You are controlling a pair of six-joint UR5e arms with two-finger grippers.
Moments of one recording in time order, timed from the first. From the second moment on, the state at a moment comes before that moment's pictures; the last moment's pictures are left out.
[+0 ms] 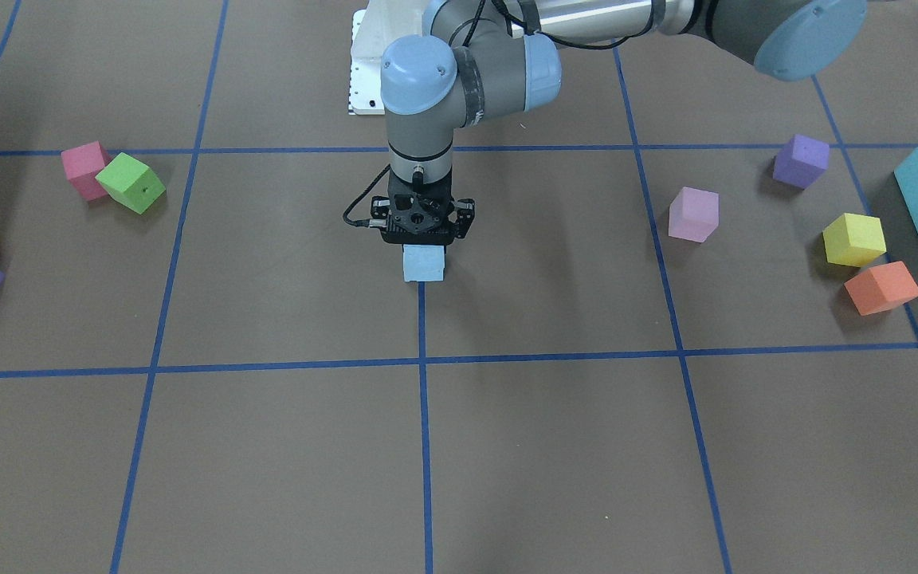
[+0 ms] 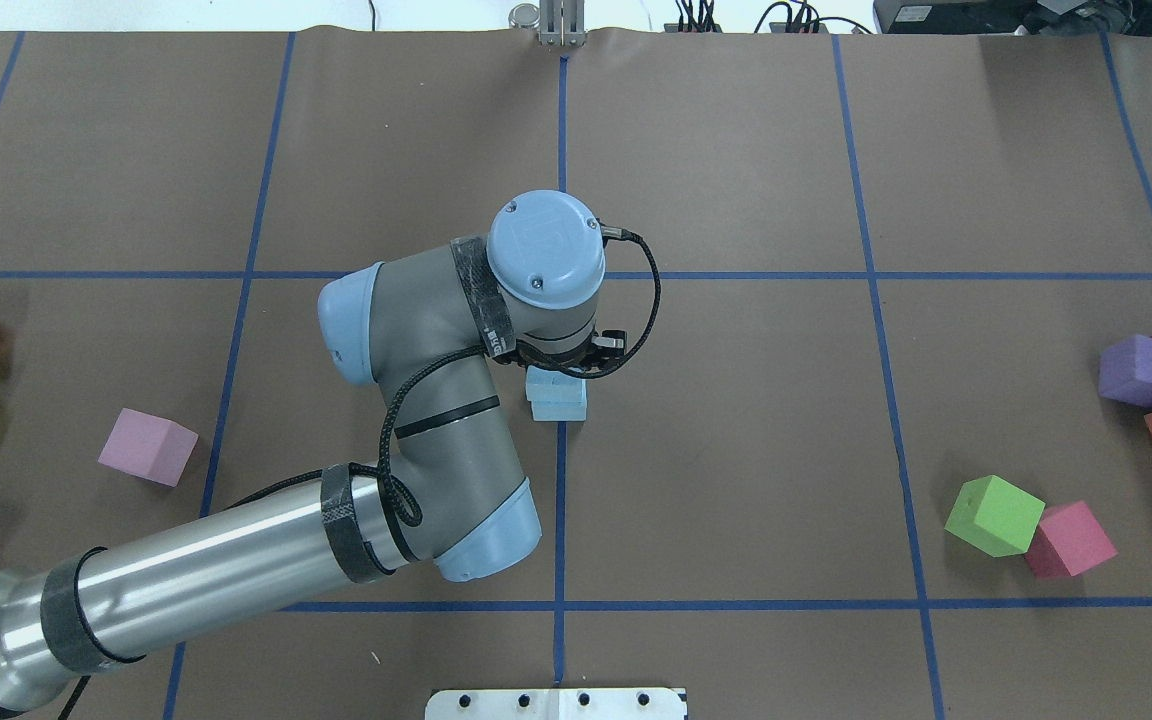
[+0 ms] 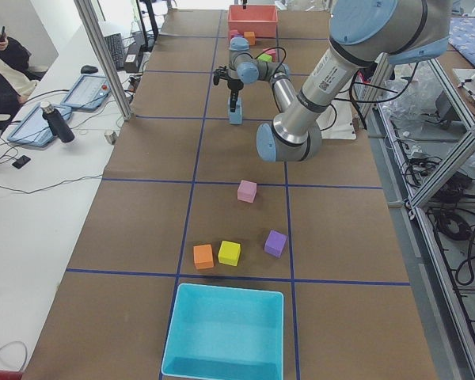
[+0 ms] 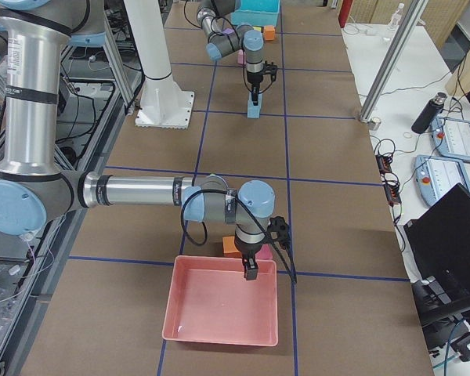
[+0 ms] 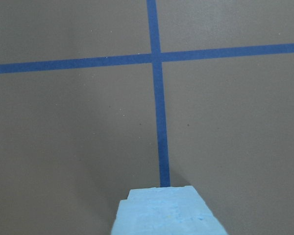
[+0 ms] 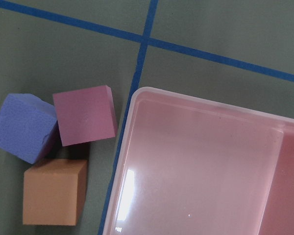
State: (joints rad) left arm -0.49 -2.49 -1.47 -1.54 -1.80 -1.16; right arm 1.53 -1.71 1.73 -1.62 2.24 -0.21
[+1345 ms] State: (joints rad) left arm -0.70 -2.25 -1.82 -1.48 -2.05 -1.02; right arm 1.53 -1.71 1.73 -1.62 2.25 -0.21
